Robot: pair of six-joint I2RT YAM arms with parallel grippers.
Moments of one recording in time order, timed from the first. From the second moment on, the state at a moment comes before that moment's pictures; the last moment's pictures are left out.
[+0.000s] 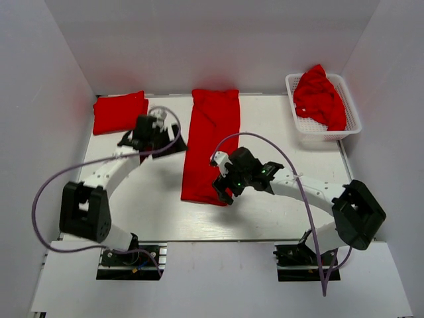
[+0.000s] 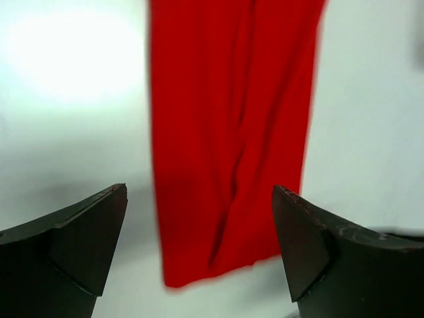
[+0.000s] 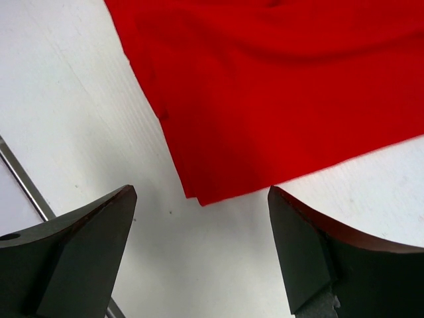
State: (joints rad) left arm -0.26 1.50 1.08 -0.31 0.27 -0.44; right arm 0.86 1.43 0.89 -0.35 -0.23 -0.11
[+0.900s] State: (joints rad) left arm -0.27 1.02 0.72 -0.58 0.12 -0.54; right arm 0.94 1.67 0.93 -0.19 -0.16 -0.09
